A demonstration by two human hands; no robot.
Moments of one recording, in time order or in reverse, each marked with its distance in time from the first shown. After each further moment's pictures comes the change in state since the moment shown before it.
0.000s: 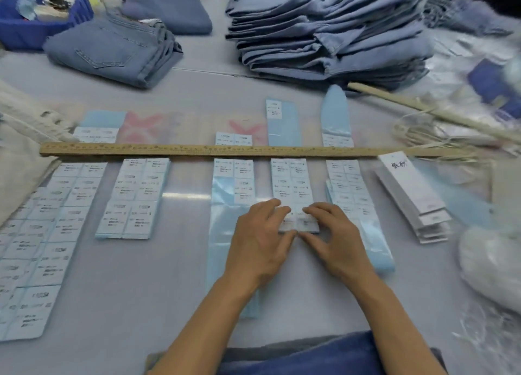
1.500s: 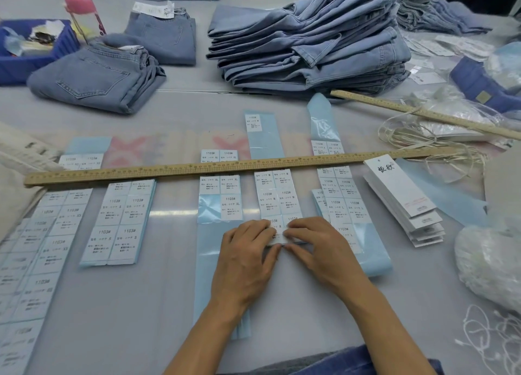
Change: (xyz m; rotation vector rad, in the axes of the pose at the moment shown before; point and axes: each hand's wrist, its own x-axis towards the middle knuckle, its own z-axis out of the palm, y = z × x) left_hand -0.004 -0.017 0.026 0.071 0.173 0.102; right_hand 0.008 0.008 0.001 -0.103 -0.037 -0.174
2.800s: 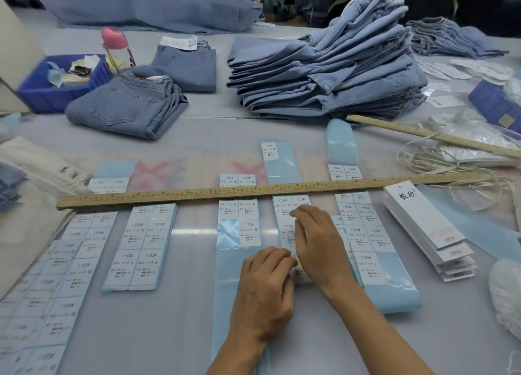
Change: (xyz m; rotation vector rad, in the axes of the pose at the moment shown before) left_hand 0.003 0.015 -0.019 -0.093 0.051 0.061; right_hand 0.061 -0.028 0.025 -0.059 0.269 0.073
